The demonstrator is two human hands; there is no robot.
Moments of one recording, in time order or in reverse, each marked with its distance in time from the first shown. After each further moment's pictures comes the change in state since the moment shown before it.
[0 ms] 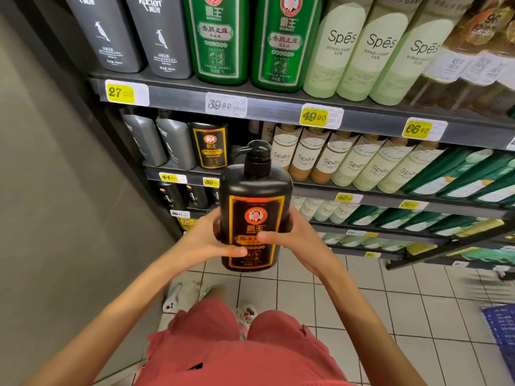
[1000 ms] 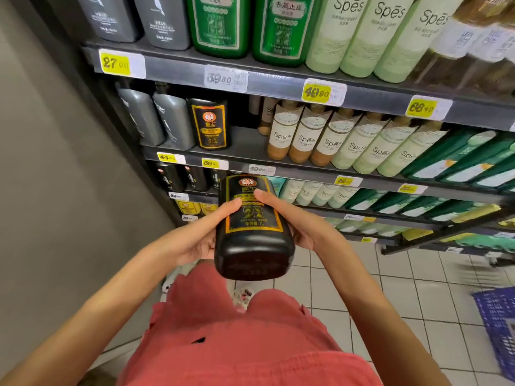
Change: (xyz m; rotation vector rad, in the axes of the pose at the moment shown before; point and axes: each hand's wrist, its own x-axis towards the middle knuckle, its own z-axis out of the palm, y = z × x) left_hand -0.024 0.008 0.012 -0.380 -0.186 -0.470; right_hand -0.004 -0.017 0.015 0.107 -0.046 0.540
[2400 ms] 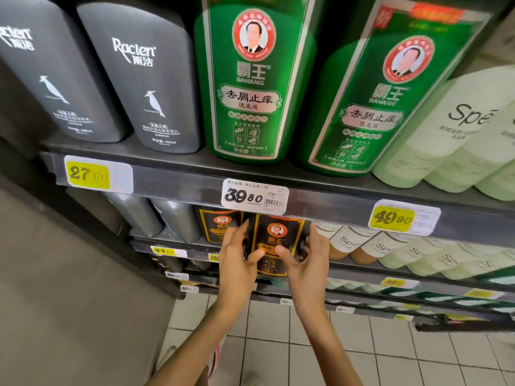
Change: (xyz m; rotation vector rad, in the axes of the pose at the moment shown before) left_hand 0.205 0.086 -0.085 0.347 0.790 0.733; right_hand 0.193 -0.069 -0.030 -0.352 0.892 -0.740
